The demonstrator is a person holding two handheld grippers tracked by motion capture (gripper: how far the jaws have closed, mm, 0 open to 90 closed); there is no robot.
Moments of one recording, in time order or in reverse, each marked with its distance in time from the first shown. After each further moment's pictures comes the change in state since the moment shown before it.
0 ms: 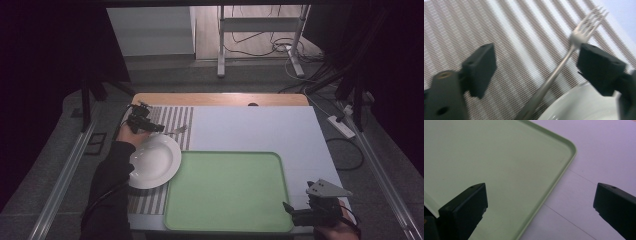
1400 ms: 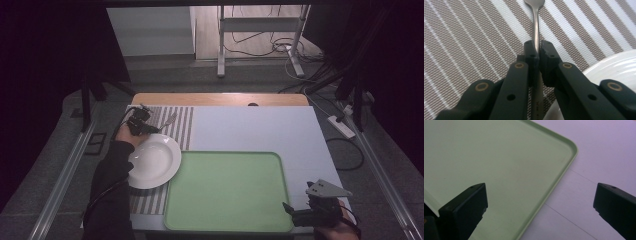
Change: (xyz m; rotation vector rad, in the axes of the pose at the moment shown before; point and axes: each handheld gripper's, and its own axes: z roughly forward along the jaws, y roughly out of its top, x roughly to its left) left arm 0.013 -0.009 0.006 0.113 -0.027 0.077; right arm 0.000 0.000 0.000 0.002 0.006 -0.004
